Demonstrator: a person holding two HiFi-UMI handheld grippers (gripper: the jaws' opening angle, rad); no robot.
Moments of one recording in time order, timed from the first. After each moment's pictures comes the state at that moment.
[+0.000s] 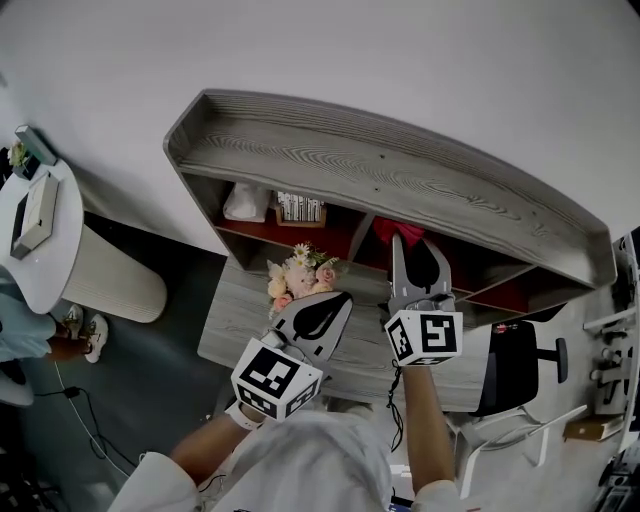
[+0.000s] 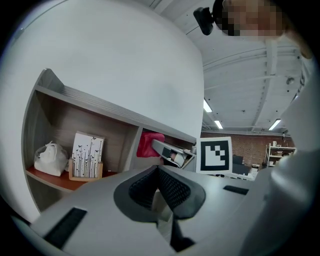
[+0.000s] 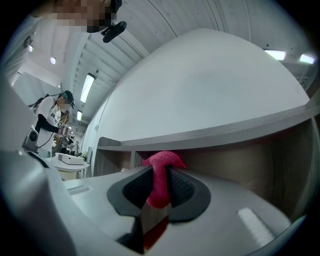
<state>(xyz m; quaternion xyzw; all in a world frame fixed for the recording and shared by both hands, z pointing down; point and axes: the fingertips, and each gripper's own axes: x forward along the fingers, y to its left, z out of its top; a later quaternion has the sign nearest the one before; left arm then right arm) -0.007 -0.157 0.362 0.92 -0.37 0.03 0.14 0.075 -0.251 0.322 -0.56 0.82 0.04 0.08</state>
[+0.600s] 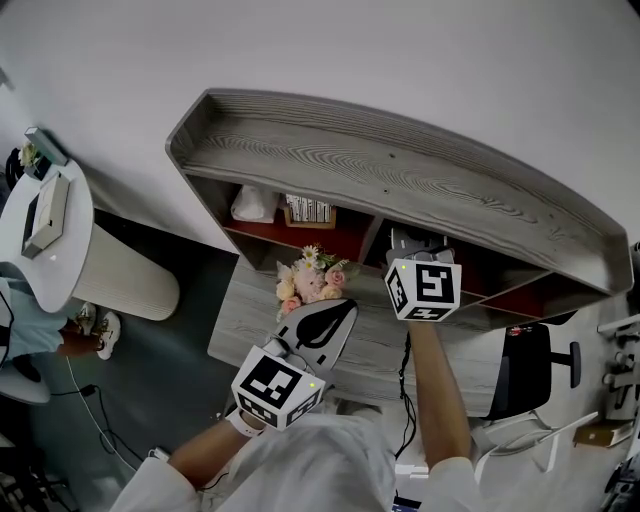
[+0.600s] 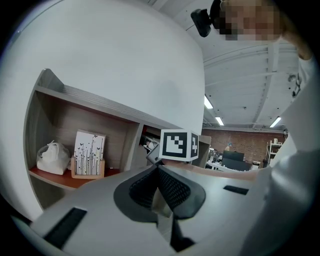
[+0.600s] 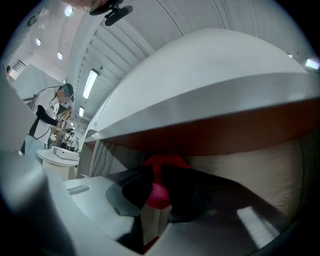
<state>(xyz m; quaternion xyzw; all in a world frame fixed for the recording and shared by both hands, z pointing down) -0.009 -0.155 0.368 0.92 -0.37 0.05 0.14 0.060 -0.327 0.318 -0.56 0.82 0.08 0.07</state>
